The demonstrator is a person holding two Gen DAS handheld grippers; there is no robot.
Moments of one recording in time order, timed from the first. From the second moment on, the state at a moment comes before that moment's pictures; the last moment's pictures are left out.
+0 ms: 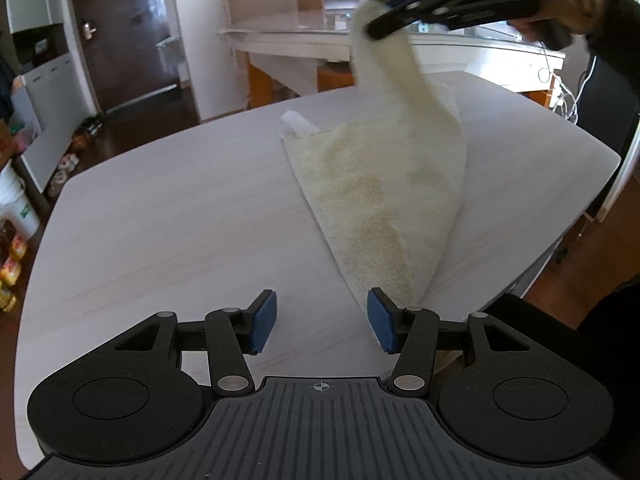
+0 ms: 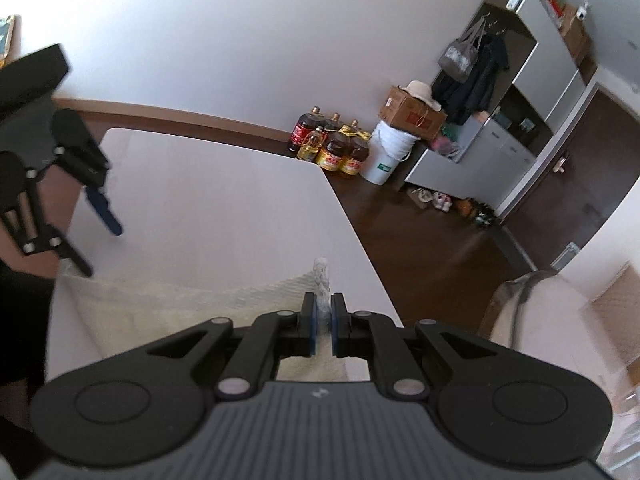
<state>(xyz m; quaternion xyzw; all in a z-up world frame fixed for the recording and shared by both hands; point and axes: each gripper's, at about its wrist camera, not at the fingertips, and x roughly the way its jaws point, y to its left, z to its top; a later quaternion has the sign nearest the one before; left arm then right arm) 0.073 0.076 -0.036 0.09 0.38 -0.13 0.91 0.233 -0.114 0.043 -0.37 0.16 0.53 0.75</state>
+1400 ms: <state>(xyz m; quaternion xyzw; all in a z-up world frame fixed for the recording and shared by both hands) 0.083 0.046 -0.042 0.06 0.38 -0.16 0.91 0.329 -0.209 -0.051 -0.16 0.30 0.30 0.89</state>
